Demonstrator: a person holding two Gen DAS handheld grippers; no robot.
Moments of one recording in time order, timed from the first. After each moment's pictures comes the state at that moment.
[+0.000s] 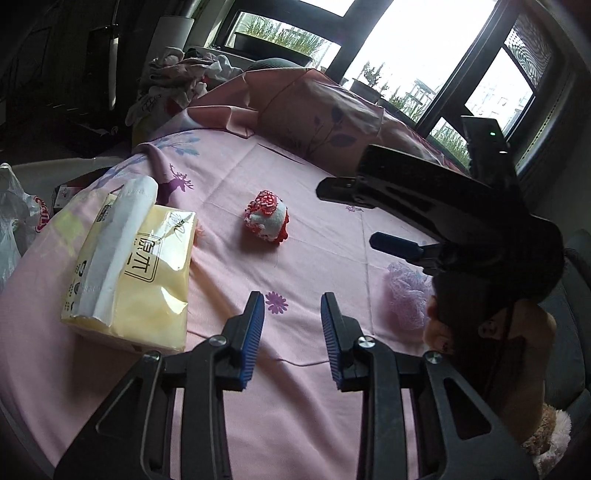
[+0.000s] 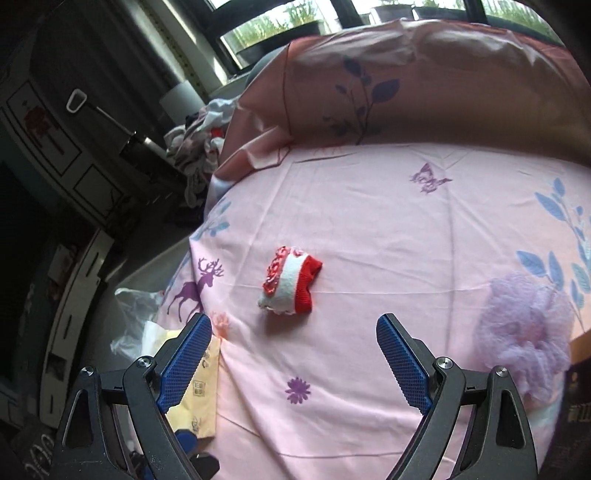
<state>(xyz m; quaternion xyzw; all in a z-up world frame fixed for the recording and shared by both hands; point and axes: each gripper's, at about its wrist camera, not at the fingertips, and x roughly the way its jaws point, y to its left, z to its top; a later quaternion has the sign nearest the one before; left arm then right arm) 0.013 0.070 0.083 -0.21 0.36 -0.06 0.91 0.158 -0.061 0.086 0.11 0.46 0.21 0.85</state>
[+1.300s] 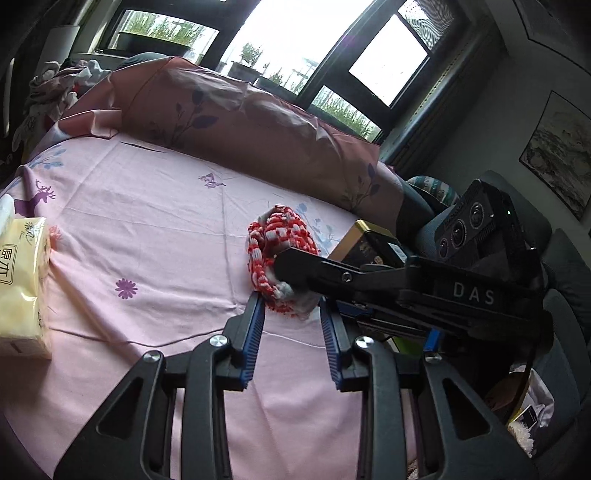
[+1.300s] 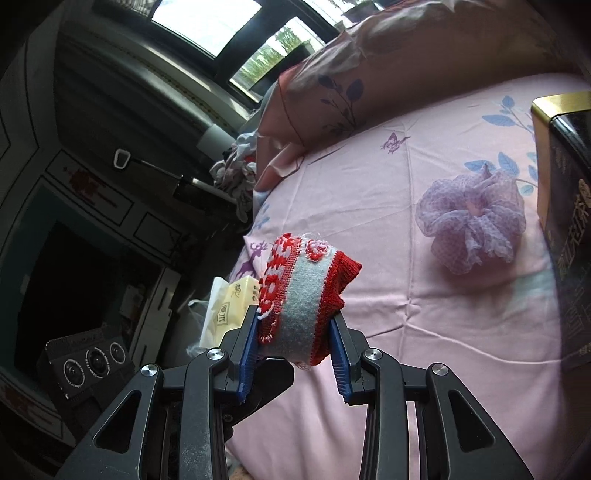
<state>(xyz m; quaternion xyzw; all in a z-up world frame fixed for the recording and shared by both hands) -0.009 -0.013 0.101 -0.18 0.32 -0.29 0.88 0.030 -0.180 0.091 0.27 0.40 0.28 0.83</state>
